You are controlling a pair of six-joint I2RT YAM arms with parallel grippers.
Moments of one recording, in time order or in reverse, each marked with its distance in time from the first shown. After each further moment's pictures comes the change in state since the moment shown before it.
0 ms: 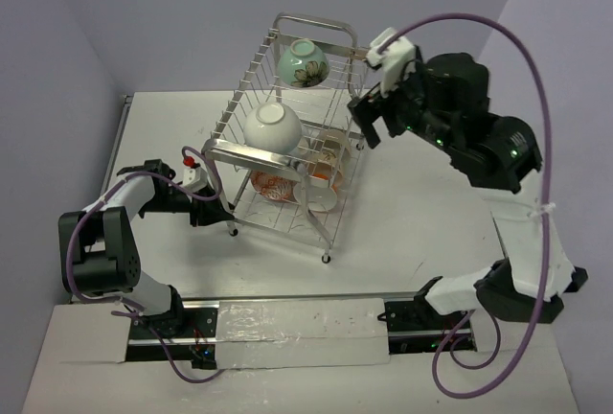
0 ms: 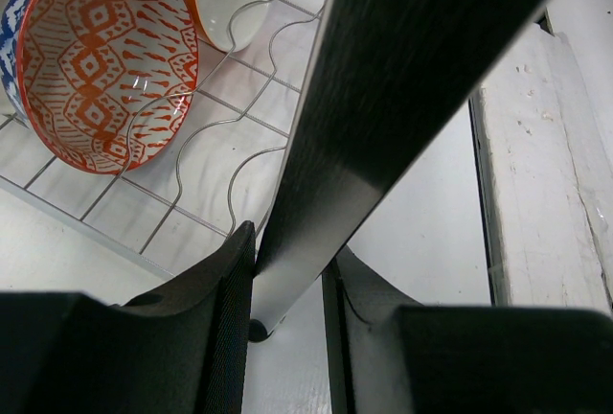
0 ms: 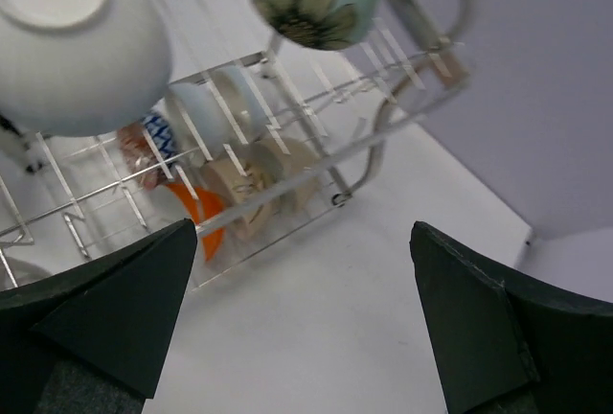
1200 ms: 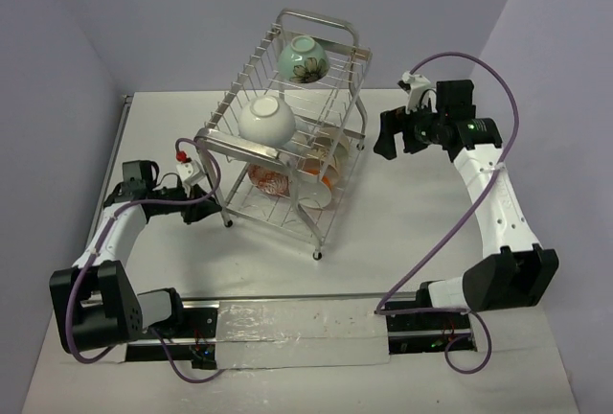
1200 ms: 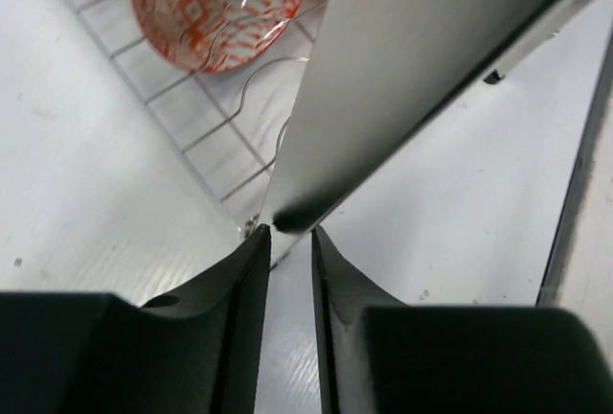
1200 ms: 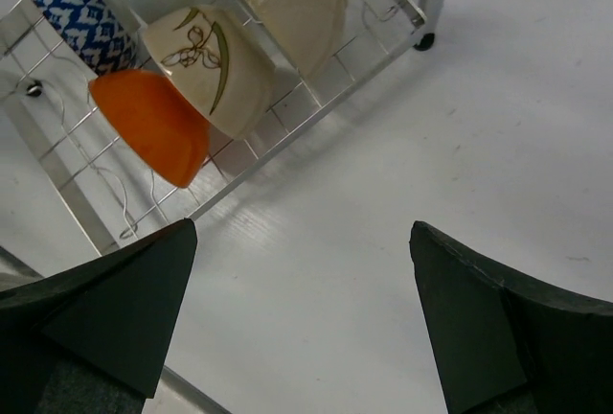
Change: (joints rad) left arm 0.051 -0.312 -0.178 0.508 -0.233 -0.666; right arm -0.623 -0.043 -0.680 0.270 -0.535 0.117
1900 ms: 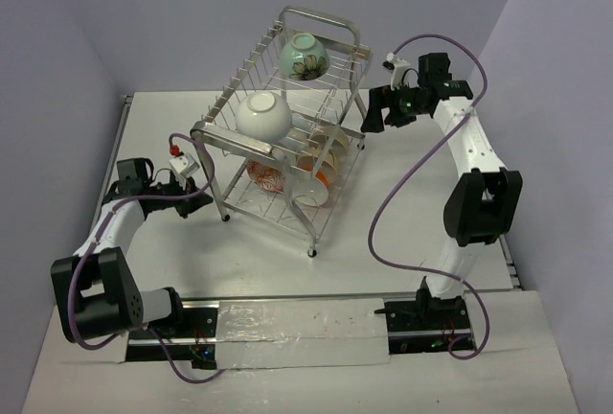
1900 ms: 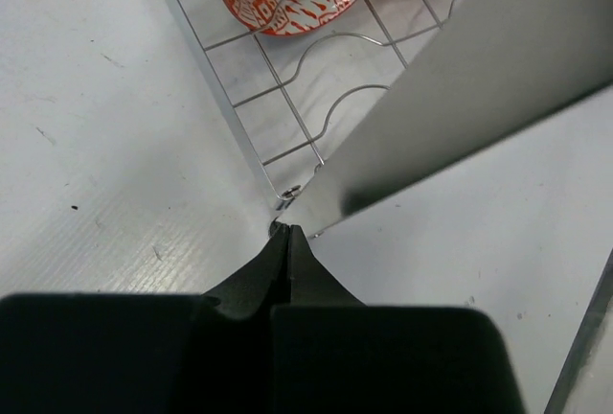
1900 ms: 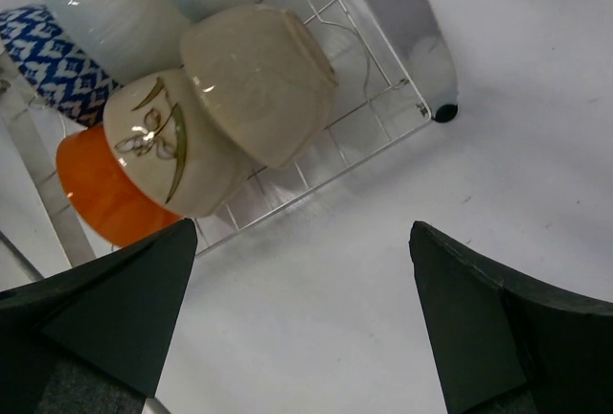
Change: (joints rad) left arm 0.054 0.061 -0.002 0.140 -0.094 -0.141; right arm -0.027 0.459 0.307 -0.008 -0.176 -0.034
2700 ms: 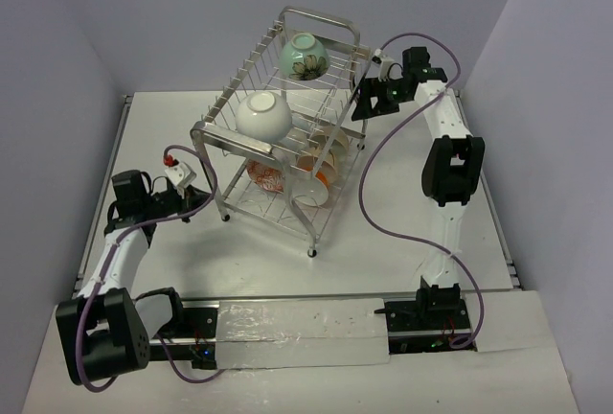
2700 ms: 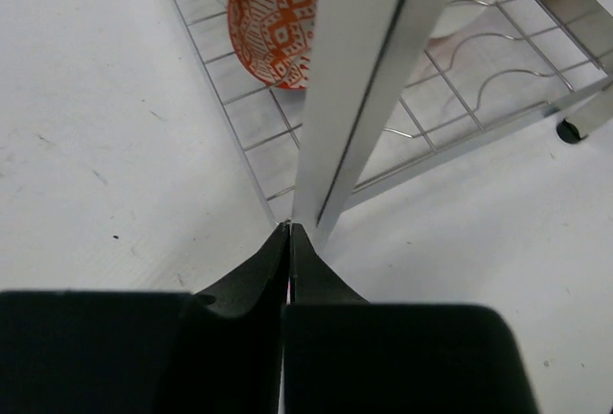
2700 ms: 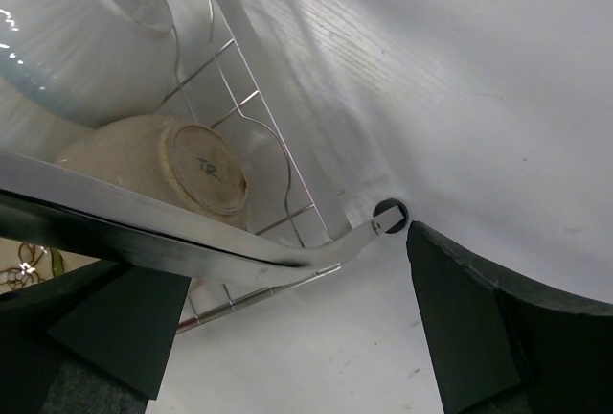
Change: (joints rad) left arm 0.006 -0.217 -0.180 0.262 0.030 -0.148; right arm -0.007 0.502 0.462 -0.043 -0.068 0.002
